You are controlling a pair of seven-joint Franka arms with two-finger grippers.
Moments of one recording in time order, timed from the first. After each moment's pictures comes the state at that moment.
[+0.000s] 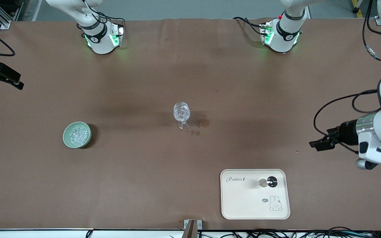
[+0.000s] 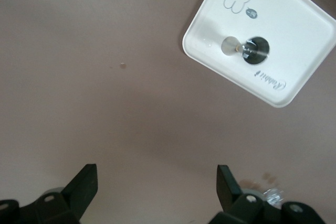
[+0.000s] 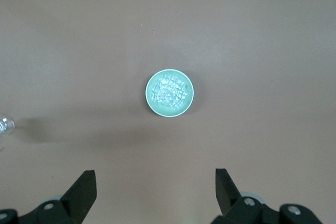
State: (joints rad) left arm 0.30 0.48 -0.50 -1.25 0.05 1.61 -0.61; right arm 0.04 -0.01 -0.06 -1.53 -0.02 1.52 0.01
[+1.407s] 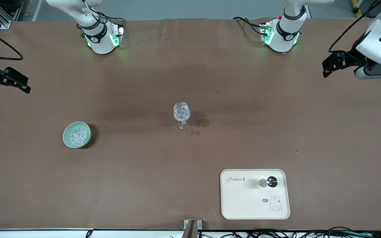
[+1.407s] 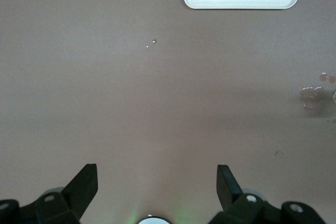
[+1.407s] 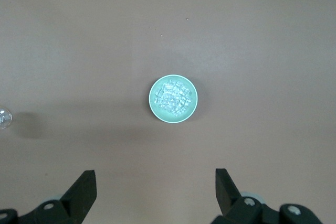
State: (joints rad) left arm -0.09 -0.11 -0.09 -1.64 0.03 1.51 -0.16; right arm 0.04 0.00 -0.05 -1.54 -0.02 1.57 -0.04
